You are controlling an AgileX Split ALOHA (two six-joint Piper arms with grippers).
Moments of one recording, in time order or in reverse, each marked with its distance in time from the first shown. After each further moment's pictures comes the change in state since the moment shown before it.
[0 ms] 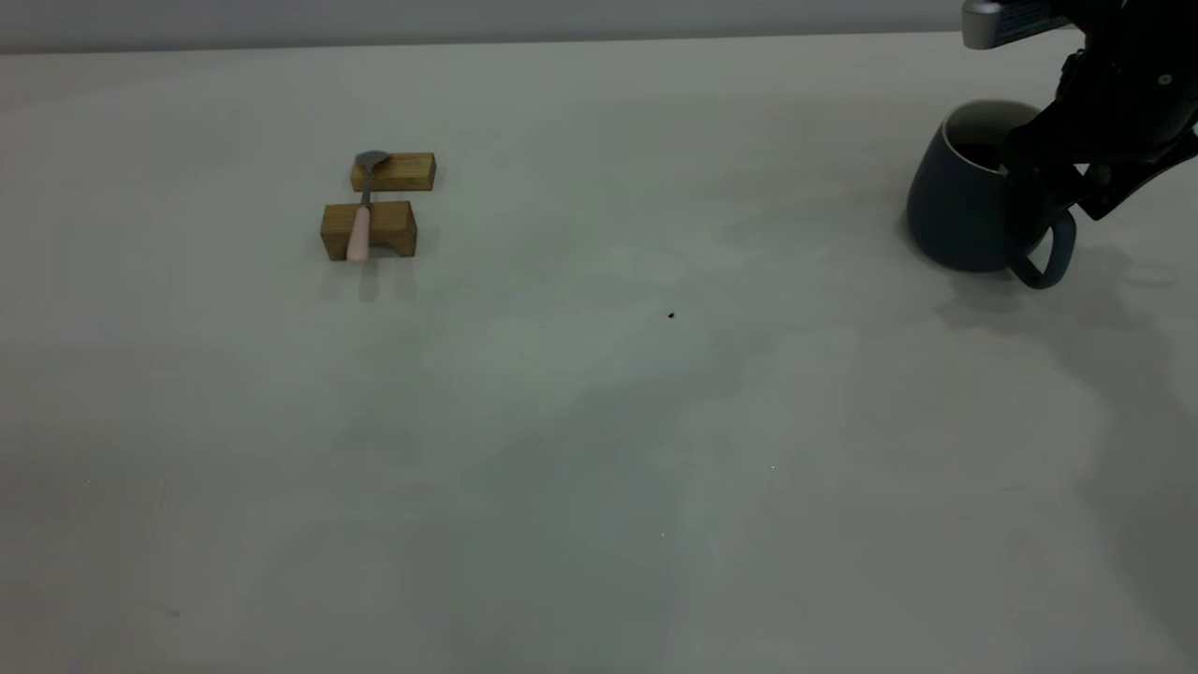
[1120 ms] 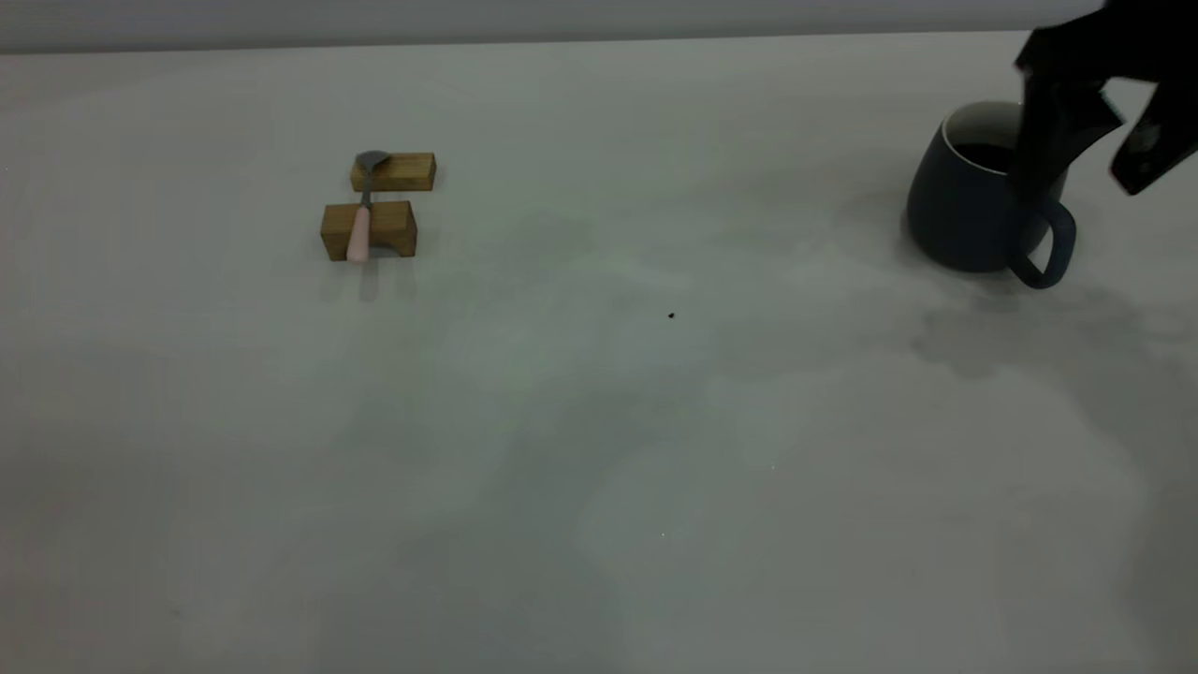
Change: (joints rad) left arm 0.000 0.000 0.000 0.000 0.000 0.000; right arm 0.017 -0.233 0.113 0.183 0.187 0.049
